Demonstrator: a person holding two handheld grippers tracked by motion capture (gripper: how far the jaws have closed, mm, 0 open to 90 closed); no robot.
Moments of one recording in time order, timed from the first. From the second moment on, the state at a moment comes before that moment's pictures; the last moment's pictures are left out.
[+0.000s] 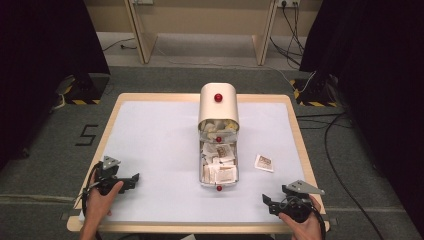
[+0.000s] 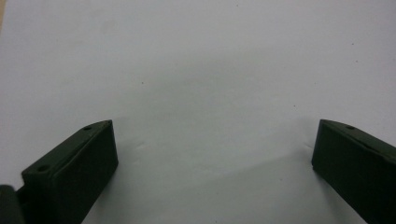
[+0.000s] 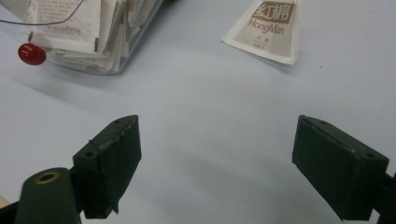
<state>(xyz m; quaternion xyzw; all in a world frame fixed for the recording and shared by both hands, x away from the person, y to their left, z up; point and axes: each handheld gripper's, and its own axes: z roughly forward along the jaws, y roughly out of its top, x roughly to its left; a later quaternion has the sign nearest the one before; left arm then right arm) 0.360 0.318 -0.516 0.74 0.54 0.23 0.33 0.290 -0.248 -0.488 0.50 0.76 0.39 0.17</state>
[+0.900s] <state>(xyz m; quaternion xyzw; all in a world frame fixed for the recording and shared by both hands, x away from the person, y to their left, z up) 0.360 0.318 -0.516 0.74 0.54 0.23 0.33 0.278 -0.250 -0.500 0.48 0.79 0.32 0.20</state>
